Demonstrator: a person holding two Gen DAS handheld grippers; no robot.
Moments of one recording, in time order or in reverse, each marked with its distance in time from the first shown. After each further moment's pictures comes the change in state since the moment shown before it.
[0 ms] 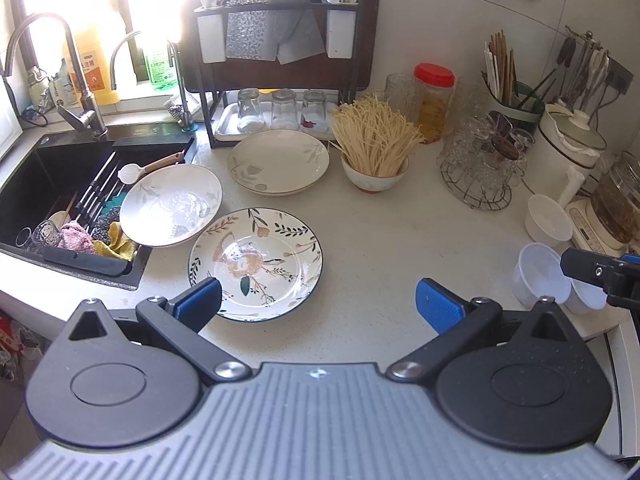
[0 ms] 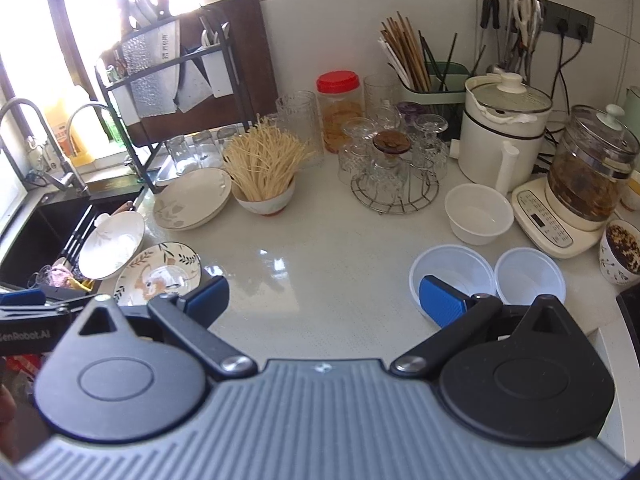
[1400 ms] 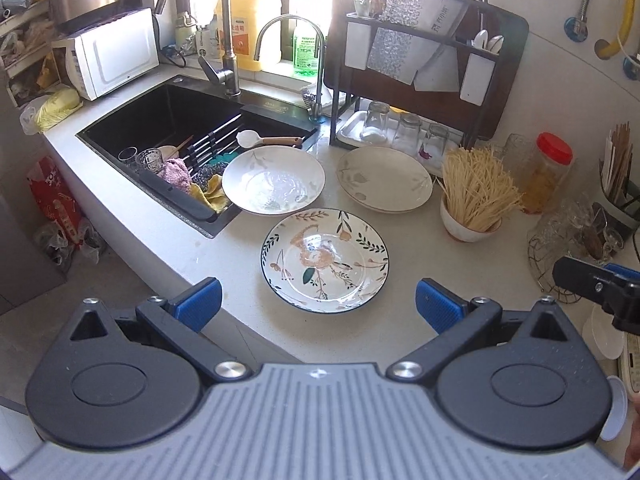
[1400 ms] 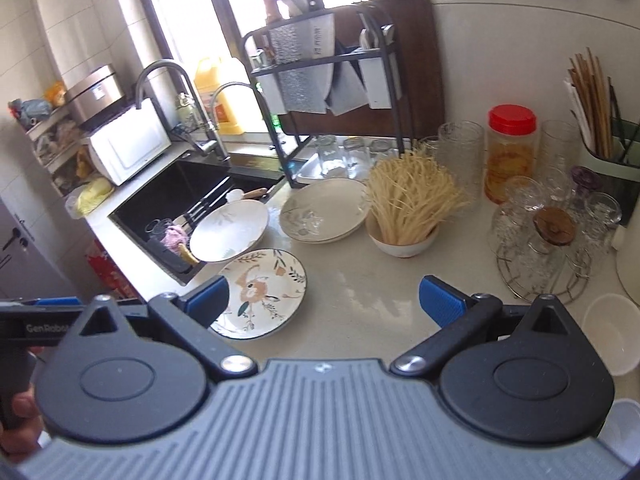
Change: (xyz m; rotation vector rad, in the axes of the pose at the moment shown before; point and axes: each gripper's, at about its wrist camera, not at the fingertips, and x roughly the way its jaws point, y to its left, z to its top) left arm -0.022 -0.022 0.008 -0.380 -0.029 0.336; right arm 0.066 -0.001 0.071 -0.277 0.033 0.519
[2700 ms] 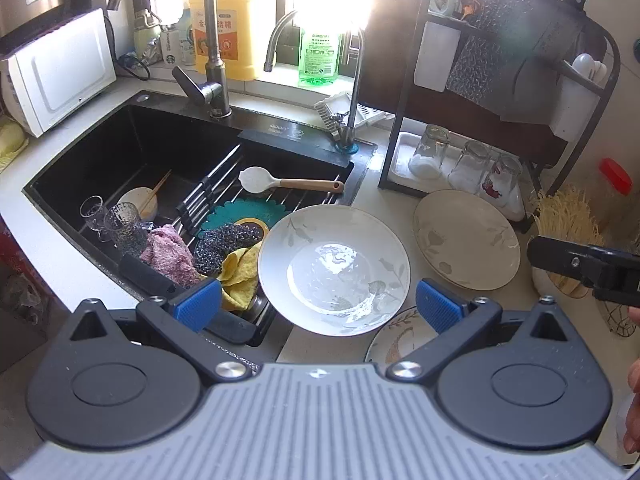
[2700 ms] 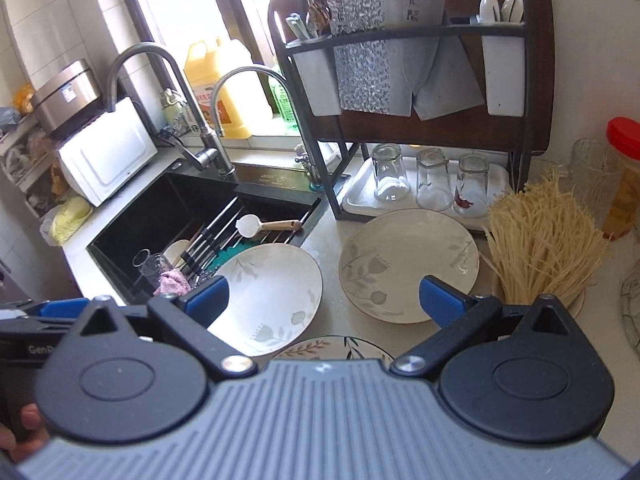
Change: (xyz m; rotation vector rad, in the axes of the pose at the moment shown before) left arm 0.199 0.139 0.146 0.114 0.044 -0.136; right arm 0.203 0.104 0.075 0.057 0.032 -0.053
